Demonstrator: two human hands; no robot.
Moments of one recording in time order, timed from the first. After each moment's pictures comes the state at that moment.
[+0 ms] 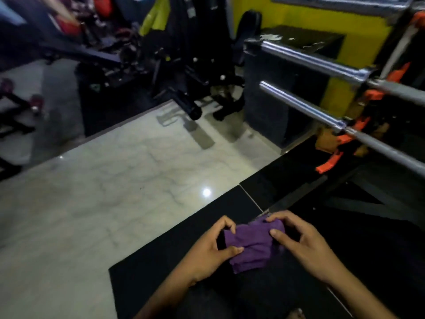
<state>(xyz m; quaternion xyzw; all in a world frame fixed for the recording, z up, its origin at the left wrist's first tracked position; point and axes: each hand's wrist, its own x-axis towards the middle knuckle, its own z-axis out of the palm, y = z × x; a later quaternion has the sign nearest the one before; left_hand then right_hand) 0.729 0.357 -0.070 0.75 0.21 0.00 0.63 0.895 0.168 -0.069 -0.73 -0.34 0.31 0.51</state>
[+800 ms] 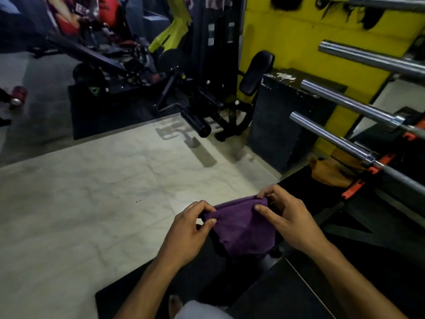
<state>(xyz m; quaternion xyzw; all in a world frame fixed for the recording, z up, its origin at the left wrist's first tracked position) 0.570 0.570 -0.038 0.84 0.21 0.20 0.46 0.753 0.389 -0.001 -0.76 -0.43 0.17 0.46</state>
